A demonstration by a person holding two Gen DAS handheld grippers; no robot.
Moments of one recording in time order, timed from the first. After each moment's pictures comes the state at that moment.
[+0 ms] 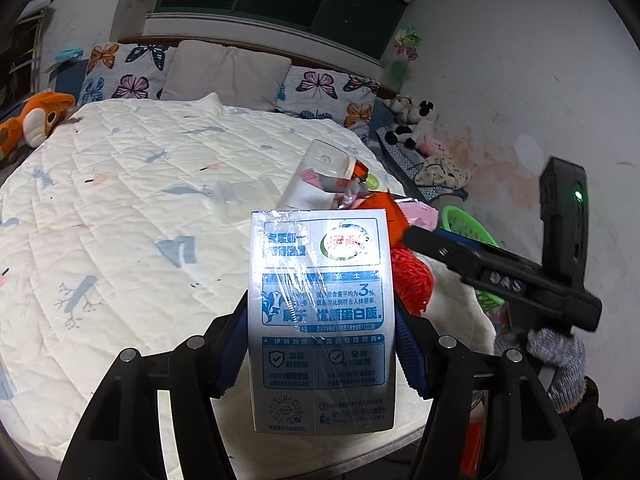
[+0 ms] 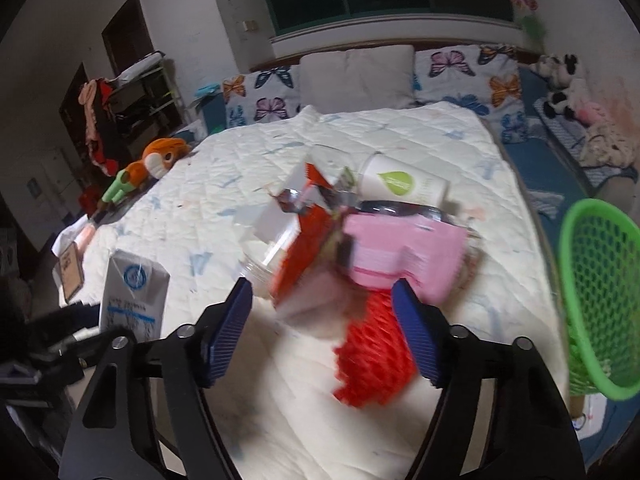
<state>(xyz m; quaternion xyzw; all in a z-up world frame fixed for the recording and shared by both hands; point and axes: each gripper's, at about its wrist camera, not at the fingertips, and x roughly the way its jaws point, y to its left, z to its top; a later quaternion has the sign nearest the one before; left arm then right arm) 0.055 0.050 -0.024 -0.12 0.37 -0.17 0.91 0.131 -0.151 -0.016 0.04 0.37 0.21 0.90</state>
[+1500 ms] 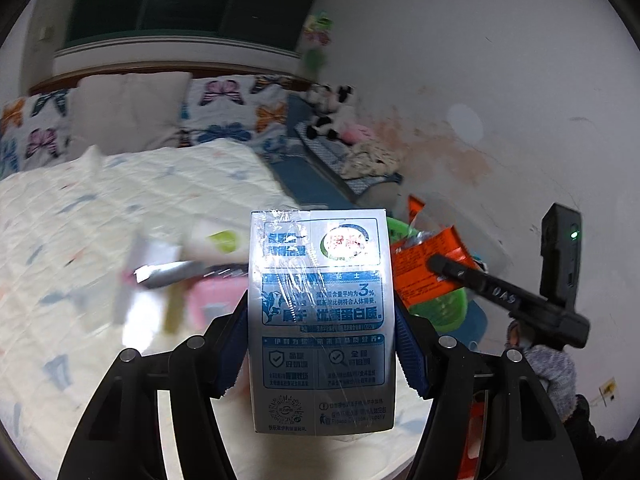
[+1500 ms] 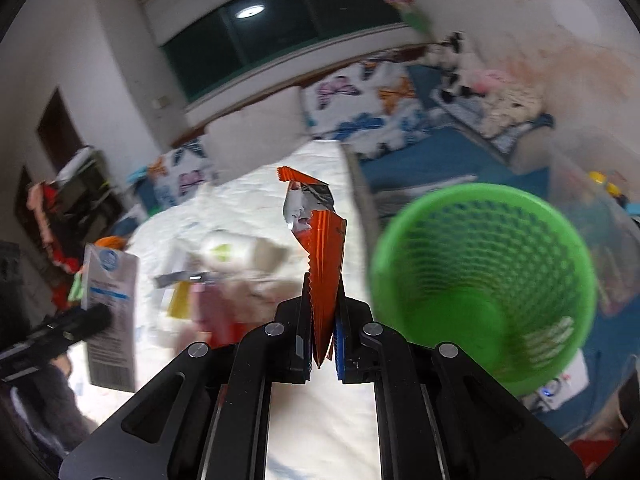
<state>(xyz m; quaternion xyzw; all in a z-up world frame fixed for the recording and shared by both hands) 0.133 -0.100 0.031 -0.05 0.35 -0.30 0.89 0.103 -0.353 0.007 0.15 0.33 0.05 0.93</state>
